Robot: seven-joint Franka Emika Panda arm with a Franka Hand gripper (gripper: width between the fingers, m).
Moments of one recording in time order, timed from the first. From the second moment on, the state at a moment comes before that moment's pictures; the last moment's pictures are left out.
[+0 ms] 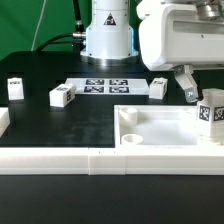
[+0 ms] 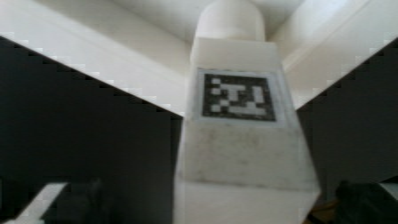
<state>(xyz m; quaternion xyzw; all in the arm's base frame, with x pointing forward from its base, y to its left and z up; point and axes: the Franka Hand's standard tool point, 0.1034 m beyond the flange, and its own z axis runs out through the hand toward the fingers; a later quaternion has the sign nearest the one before) 0.631 0.124 0.090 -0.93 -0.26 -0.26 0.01</state>
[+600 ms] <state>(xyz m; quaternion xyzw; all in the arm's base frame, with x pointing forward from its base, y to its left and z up) 0.632 0.130 0.088 -0.96 -0.25 -0.07 0.01</state>
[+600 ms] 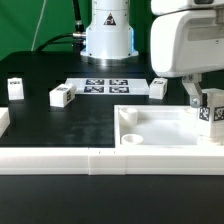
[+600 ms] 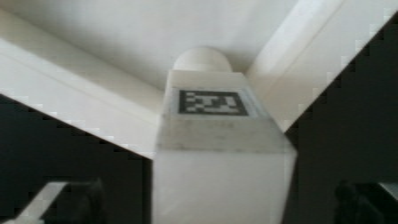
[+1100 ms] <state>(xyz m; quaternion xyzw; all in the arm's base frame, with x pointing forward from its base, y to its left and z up) 0.631 0.136 0.085 -0.96 -0.26 -0.02 0.02</state>
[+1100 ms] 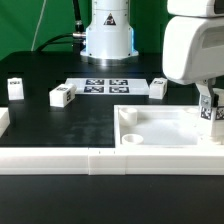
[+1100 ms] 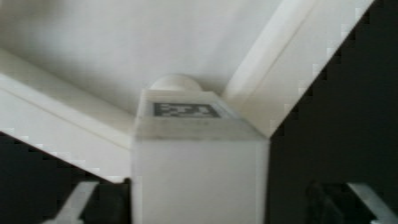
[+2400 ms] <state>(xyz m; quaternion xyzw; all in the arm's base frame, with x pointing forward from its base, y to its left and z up) 0.621 0.111 0.084 -0.98 0.15 -0.09 0.05</state>
